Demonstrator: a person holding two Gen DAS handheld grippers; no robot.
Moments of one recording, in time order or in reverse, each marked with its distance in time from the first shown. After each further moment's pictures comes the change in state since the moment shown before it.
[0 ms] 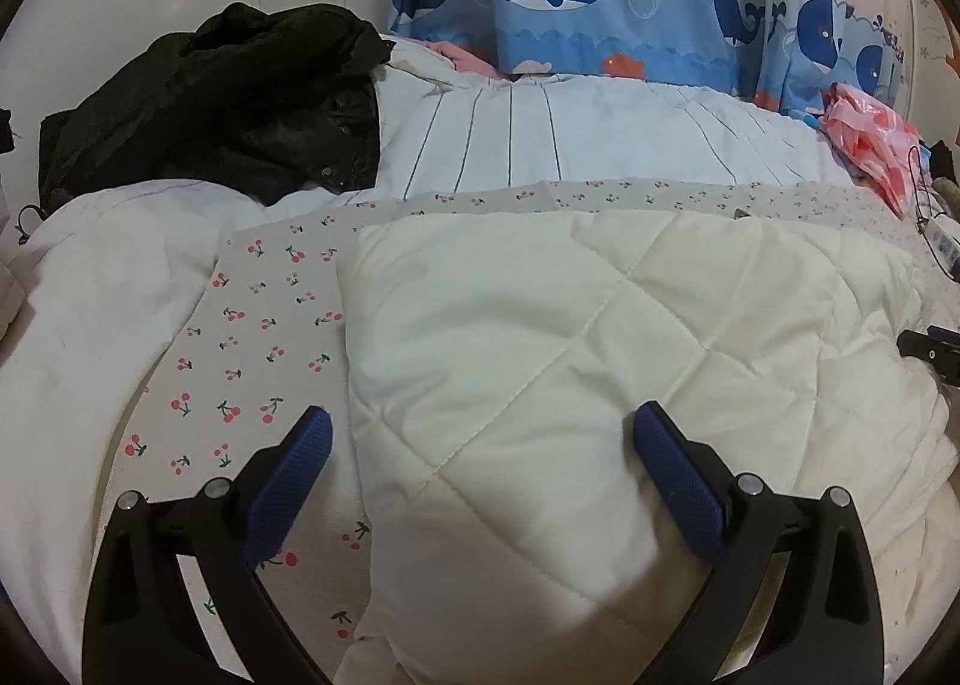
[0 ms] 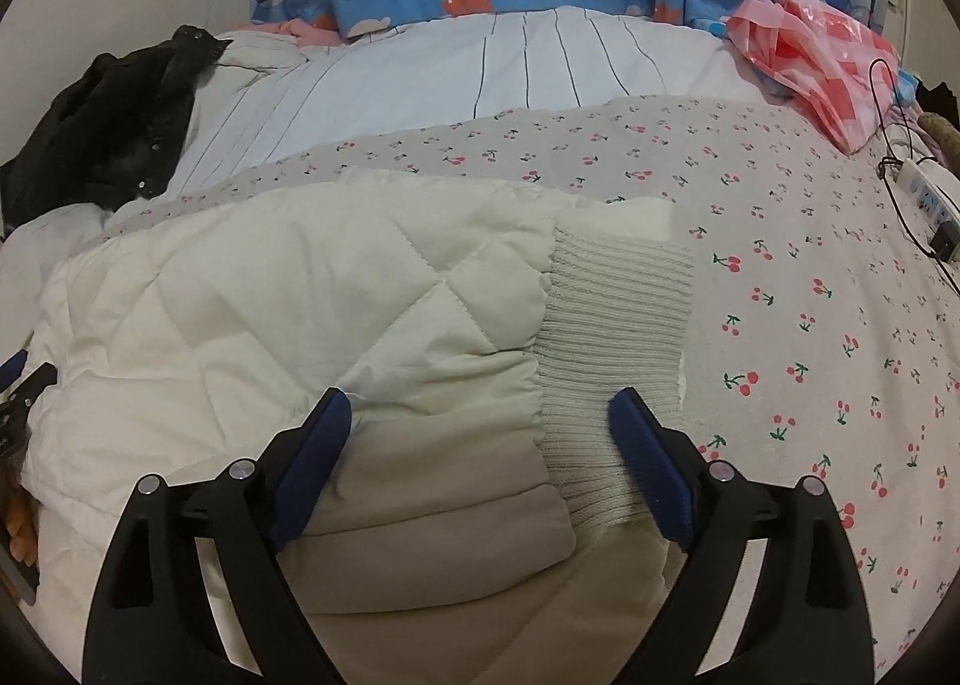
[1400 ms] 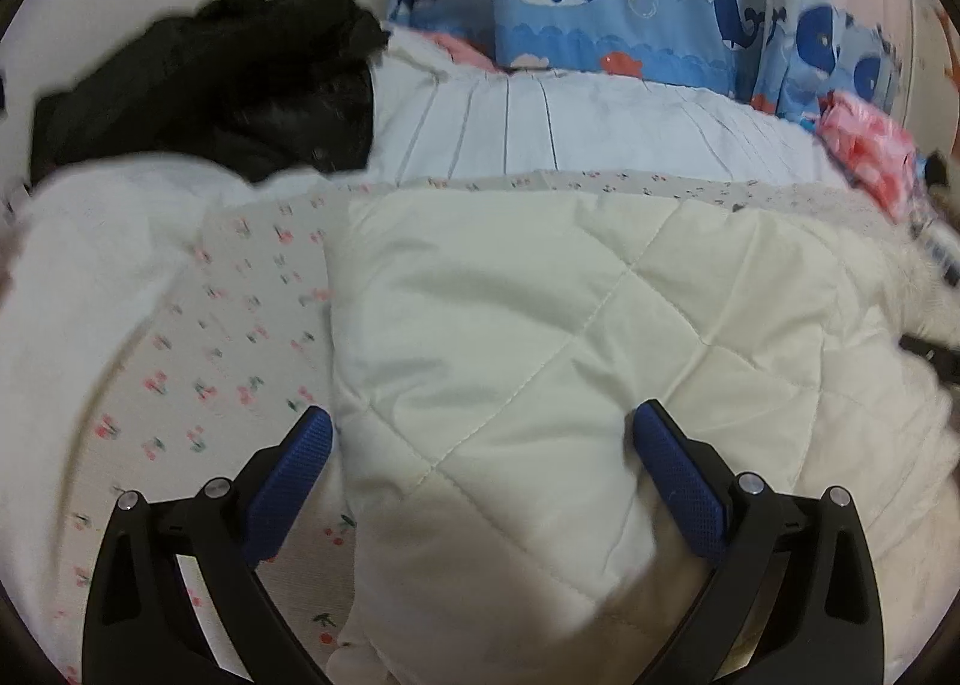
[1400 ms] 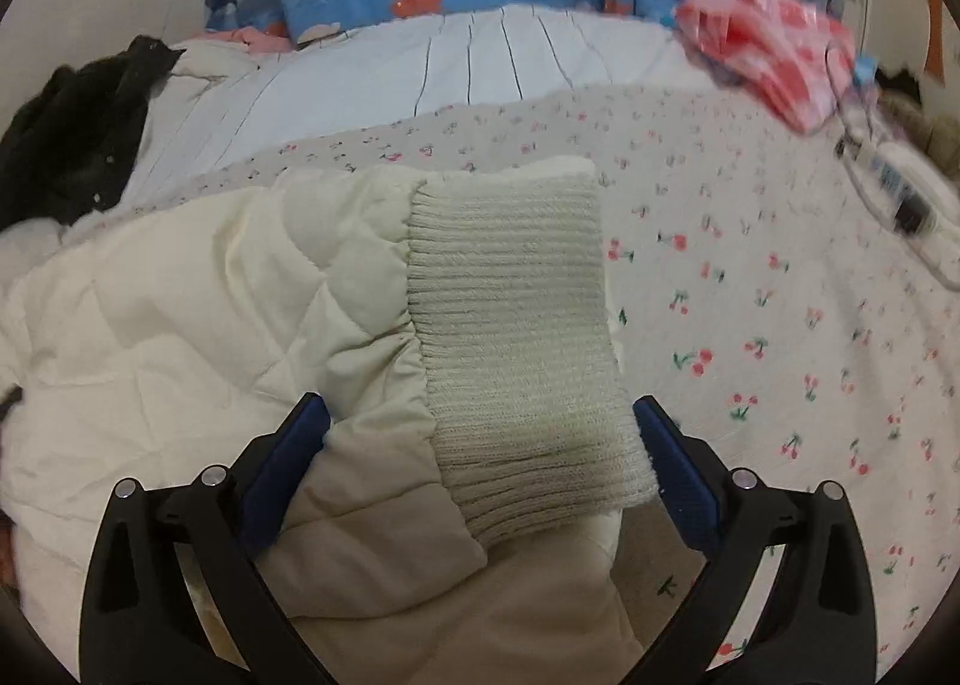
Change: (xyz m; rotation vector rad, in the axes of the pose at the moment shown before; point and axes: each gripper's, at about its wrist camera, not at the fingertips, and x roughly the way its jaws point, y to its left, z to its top) left arm 0.014 0.015 -0.005 -0.063 0.035 -0.097; right arm 0.006 -0.026 -0.004 0.128 0.046 -0.034
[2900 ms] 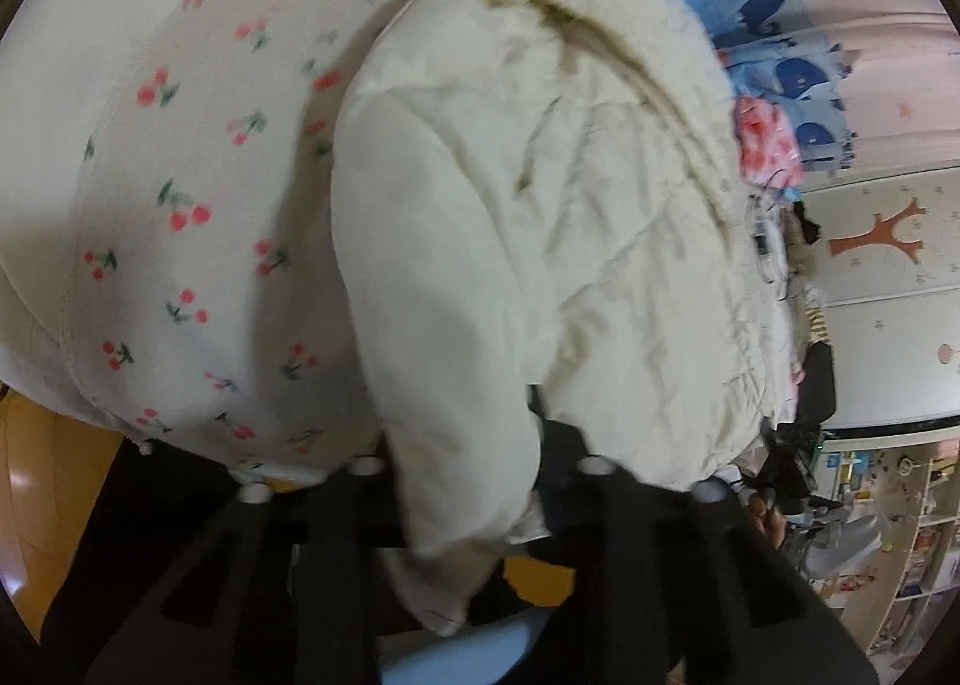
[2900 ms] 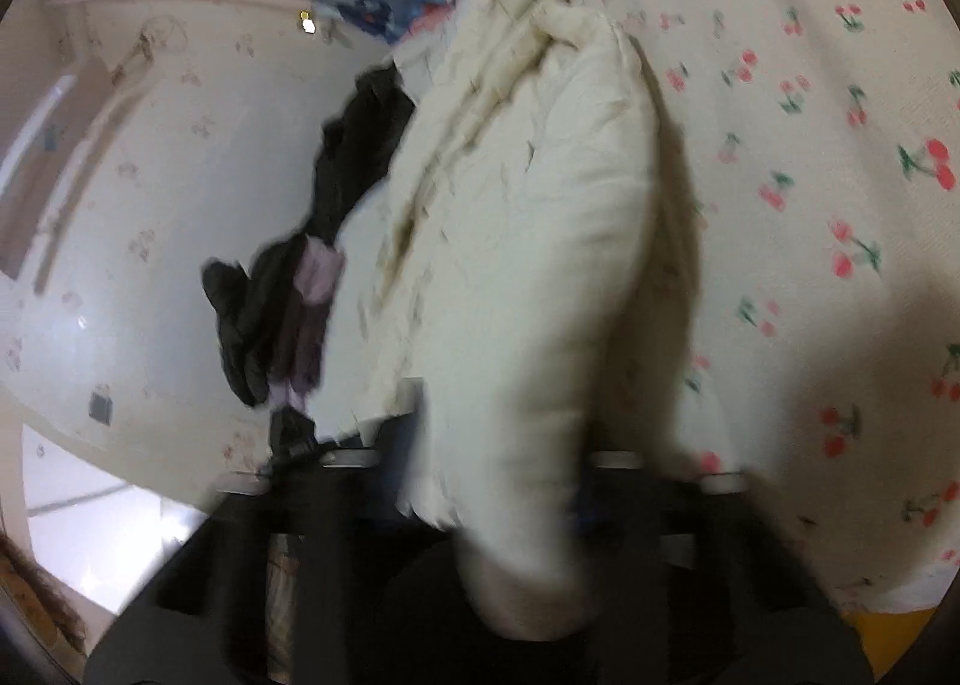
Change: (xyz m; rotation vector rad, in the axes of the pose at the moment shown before) left arm -0.227 0.087 -0.225 -0.503 0.527 -0.469; right arm -0.236 -0.137 -0.255 0.421 0.187 0.912
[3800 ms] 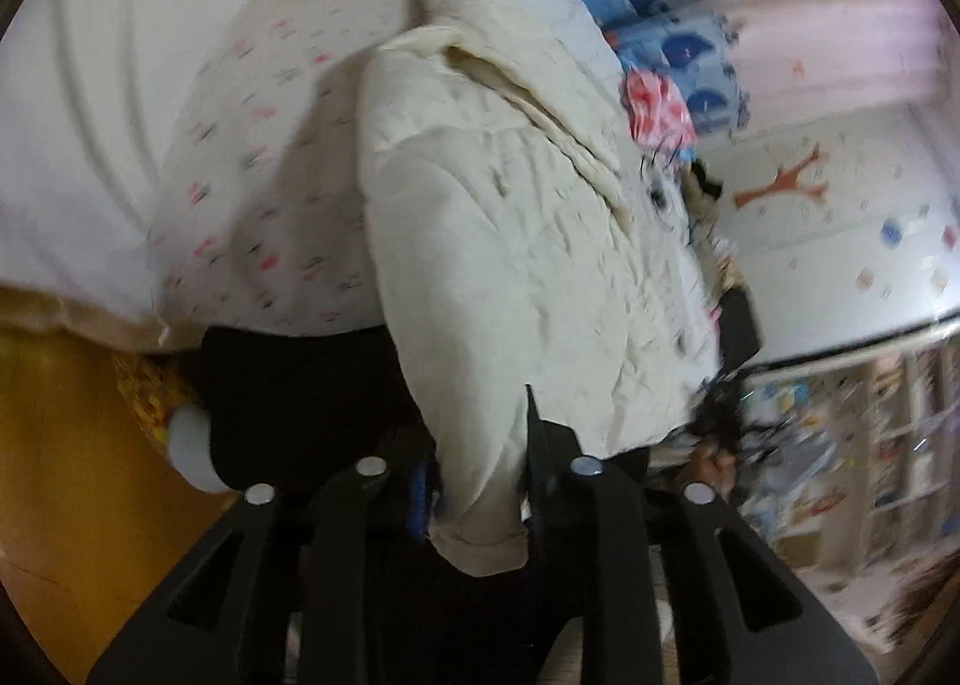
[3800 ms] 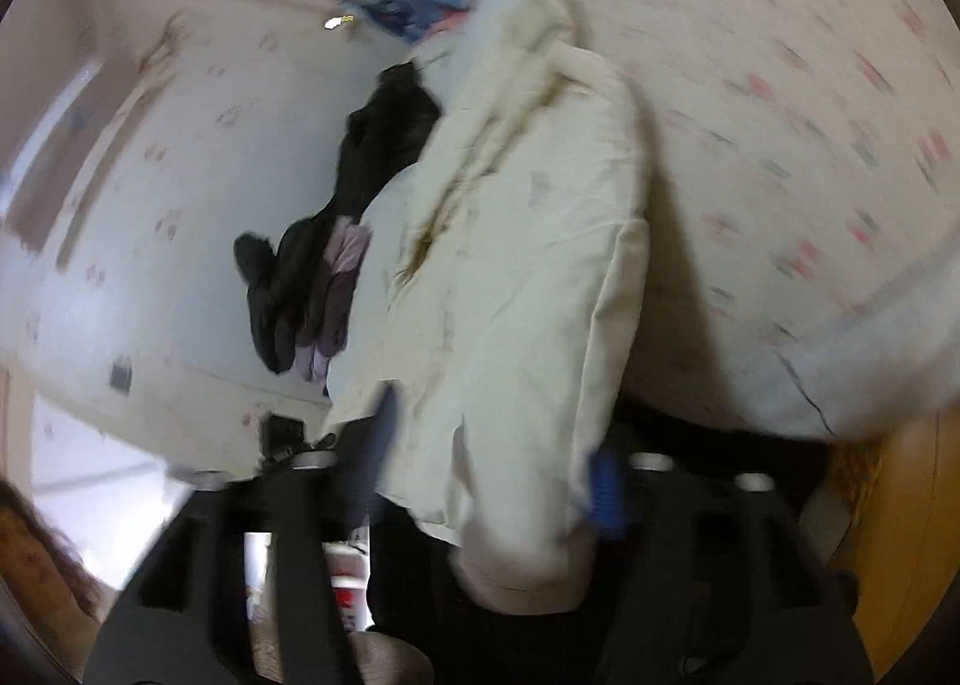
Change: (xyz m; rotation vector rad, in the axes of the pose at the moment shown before) left arm -0.086 0.037 -0.084 0.075 0.000 -0.247; right arm -0.102 -0.016 -0.059 0.049 0.043 0.011
